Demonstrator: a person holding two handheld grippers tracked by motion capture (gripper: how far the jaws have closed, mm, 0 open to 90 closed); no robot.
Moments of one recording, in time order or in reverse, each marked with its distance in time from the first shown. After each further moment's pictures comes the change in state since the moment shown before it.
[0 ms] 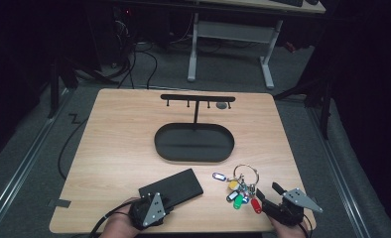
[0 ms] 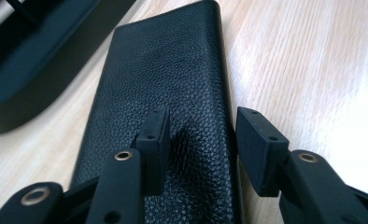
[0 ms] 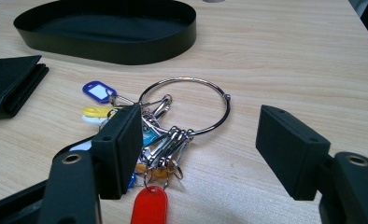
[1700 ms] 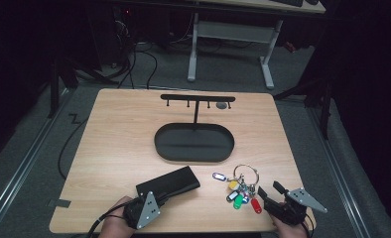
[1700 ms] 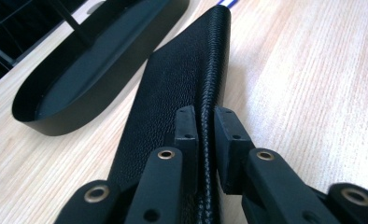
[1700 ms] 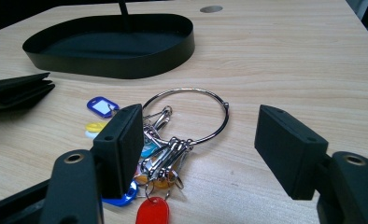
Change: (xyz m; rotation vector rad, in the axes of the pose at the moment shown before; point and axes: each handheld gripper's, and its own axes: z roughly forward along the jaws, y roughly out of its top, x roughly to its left) left arm 0.009 -0.001 -0.017 -0.076 0.104 -0.051; right arm -0.006 0.001 -0.001 -0.039 0.023 0.062
